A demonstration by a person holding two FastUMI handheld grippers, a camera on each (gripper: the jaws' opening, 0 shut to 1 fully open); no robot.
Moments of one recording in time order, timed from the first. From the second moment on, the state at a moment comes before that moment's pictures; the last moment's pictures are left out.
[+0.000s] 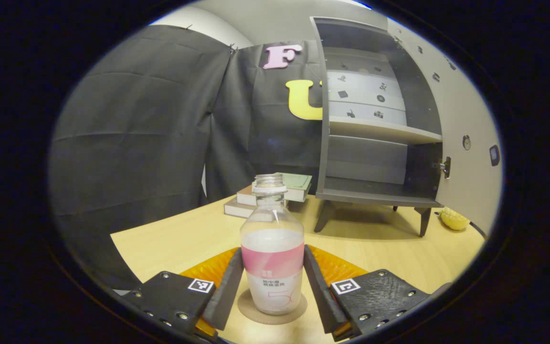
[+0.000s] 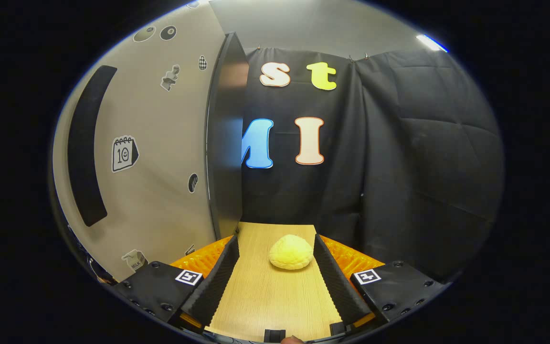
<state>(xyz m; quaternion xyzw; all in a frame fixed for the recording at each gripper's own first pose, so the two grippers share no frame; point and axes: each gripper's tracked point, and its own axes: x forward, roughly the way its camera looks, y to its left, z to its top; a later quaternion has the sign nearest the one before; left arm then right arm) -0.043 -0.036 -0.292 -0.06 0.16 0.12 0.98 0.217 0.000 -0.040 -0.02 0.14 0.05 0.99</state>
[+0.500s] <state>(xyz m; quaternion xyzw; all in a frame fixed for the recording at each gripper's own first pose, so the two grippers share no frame) -0.057 -0.049 -0.310 -0.05 0.21 0.11 0.97 0.217 -0.003 -0.040 -0.01 0.14 0.05 0.99</state>
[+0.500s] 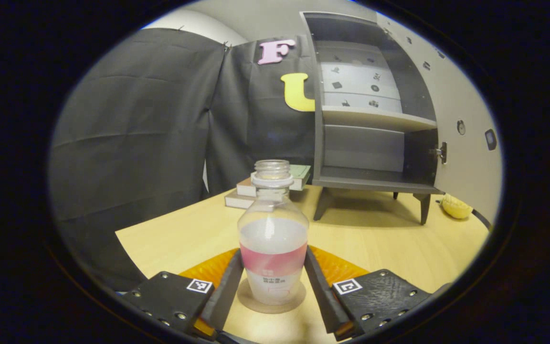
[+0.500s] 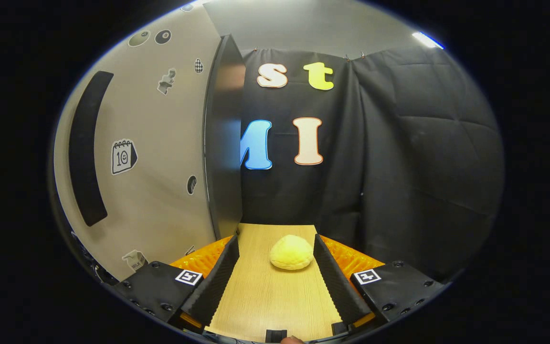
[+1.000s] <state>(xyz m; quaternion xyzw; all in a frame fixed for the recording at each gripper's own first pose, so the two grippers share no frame) -0.065 -0.044 -0.270 -0.04 0.20 0.12 0.97 0.224 0.009 -0.040 0.00 0.14 0.07 0.99</state>
